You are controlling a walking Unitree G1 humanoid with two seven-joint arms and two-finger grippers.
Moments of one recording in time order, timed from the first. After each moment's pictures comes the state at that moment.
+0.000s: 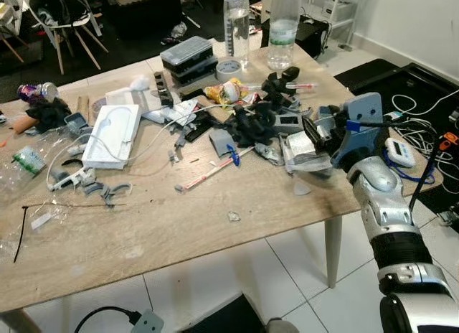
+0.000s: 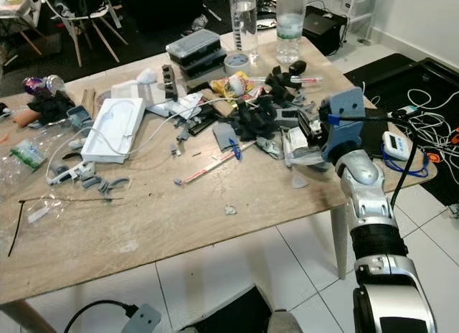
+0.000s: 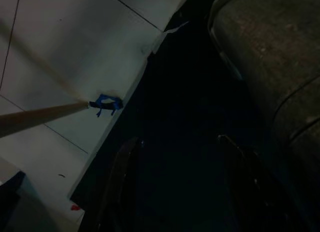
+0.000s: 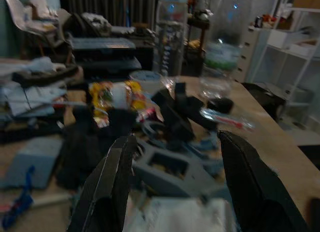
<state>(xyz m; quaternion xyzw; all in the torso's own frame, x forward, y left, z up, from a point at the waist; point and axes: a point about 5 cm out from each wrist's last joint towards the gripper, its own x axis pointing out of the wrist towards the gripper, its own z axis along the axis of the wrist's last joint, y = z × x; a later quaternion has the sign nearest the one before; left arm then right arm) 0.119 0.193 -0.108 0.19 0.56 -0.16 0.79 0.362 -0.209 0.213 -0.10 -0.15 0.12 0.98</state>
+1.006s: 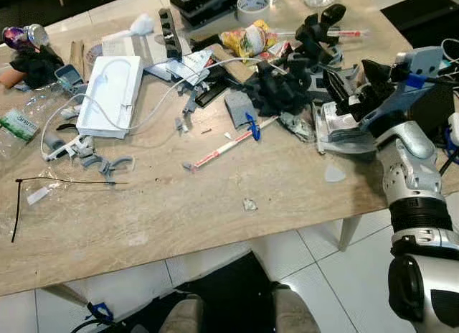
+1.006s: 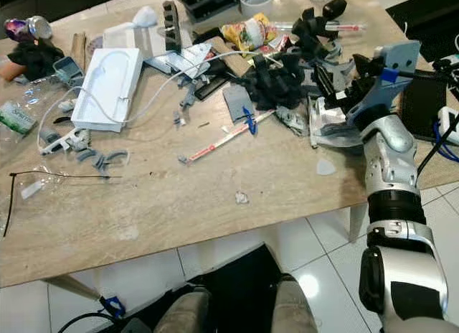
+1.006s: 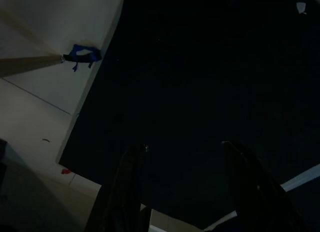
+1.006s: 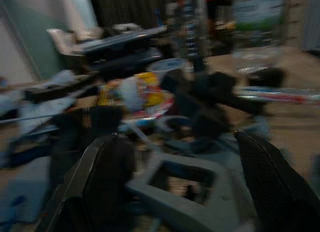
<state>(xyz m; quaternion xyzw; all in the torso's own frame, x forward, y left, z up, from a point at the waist) 0.089 0.212 -0.110 0.21 0.56 -0.19 0.78 0.372 -0.236 0.263 0.00 -0.22 0.18 0.96</state>
